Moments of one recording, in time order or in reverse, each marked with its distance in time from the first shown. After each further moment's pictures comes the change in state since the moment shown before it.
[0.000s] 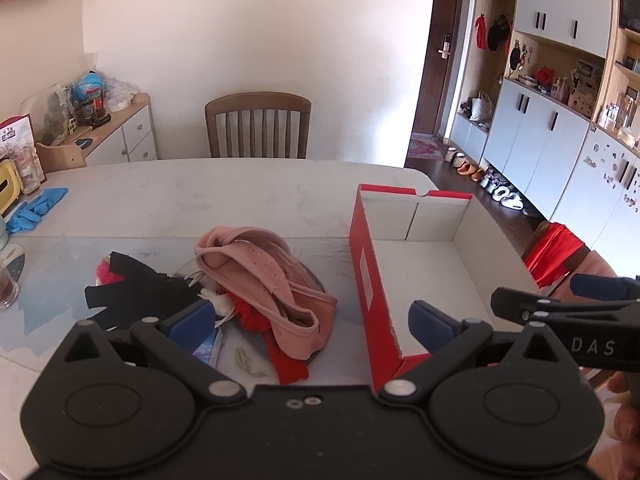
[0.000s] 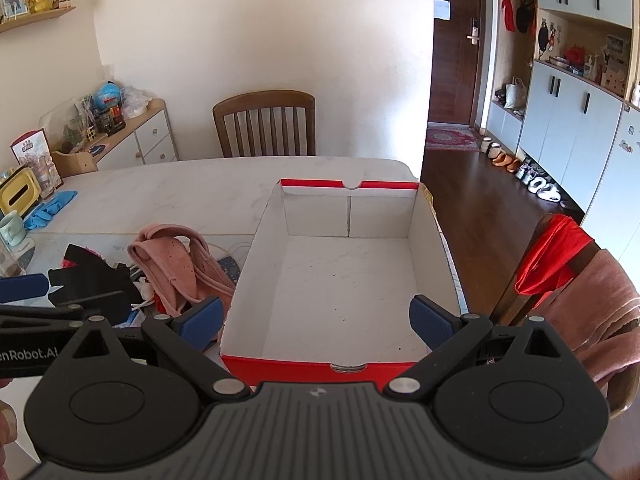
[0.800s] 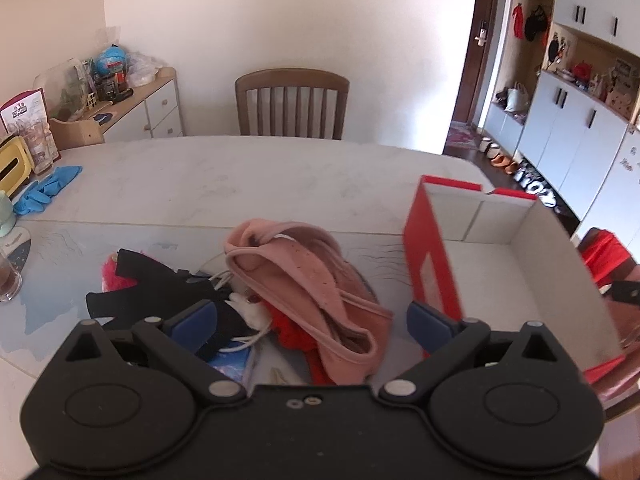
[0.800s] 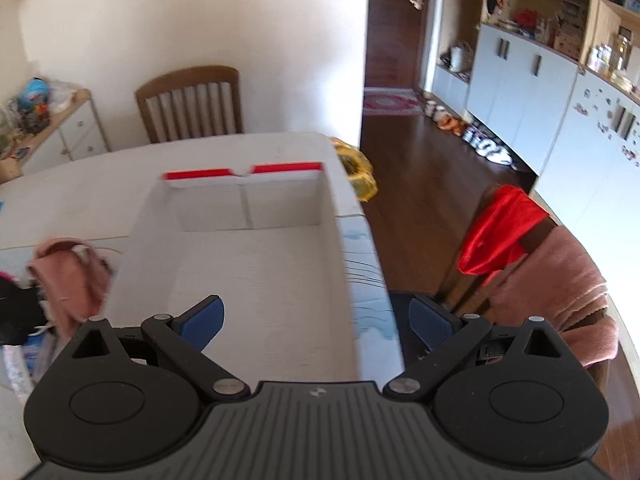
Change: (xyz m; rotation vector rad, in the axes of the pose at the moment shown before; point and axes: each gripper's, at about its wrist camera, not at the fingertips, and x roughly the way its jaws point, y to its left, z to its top) left arm 0.072 0.038 0.016 -0.046 0.068 0.093; right arm 0.064 -0.087 0.023 0.088 0.106 -0.169
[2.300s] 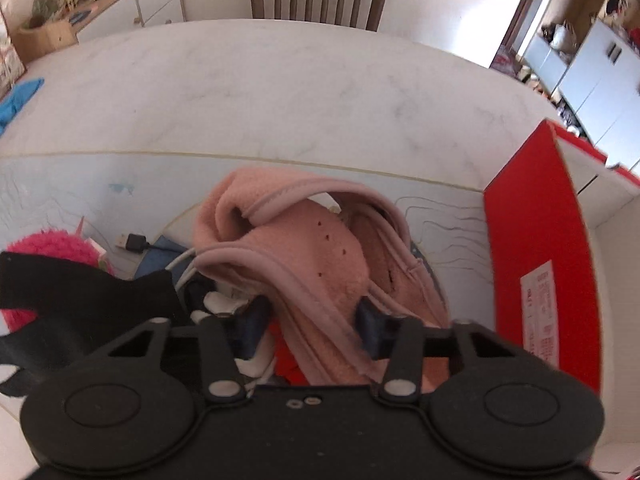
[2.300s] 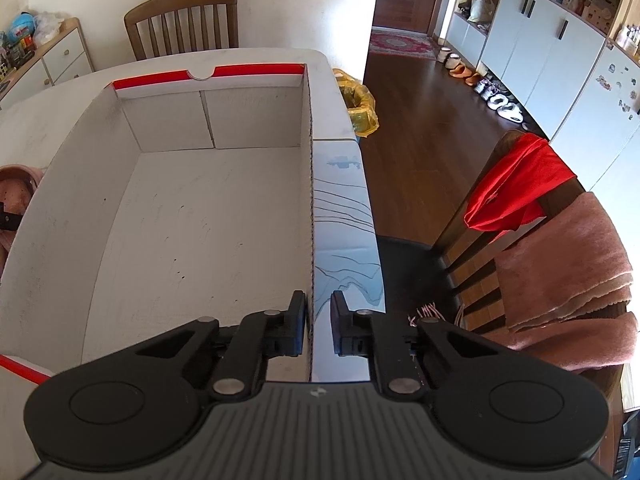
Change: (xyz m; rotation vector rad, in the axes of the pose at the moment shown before) left arm 0.152 0.025 0.032 -0.106 0.343 0.001; right arm 0.084 -0.017 -0.017 -0.092 0.202 0.000
